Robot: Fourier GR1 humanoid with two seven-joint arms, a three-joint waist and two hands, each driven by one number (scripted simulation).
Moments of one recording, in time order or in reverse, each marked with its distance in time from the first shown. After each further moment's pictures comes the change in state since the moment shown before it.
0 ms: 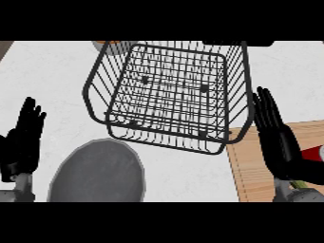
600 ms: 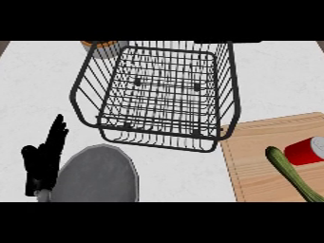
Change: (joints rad) left arm 0.074 -0.029 -0.134 0.070 -0.104 -0.057 -0.066; right arm -0.092 -0.377 -0.480 0.251 -0.168 0.169 0.031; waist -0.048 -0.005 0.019
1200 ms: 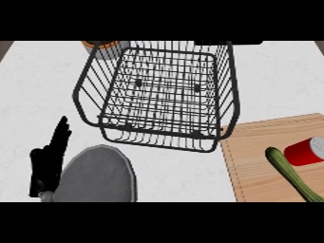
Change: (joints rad) left arm 0.005 -0.018 -0.005 0.025 -0.048 -0.016 -0.025; right arm 0.140 -0.313 -0.096 0.083 -0.046 0.443 0.059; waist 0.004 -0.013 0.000
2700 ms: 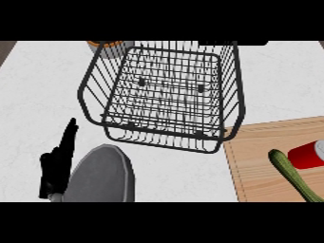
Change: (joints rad) left arm 0.013 -0.071 0.004 -0.002 -0.056 -0.032 -0.023; right arm 0.149 -0.021 0.292 -0.593 0.759 -0.132 0.493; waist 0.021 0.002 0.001
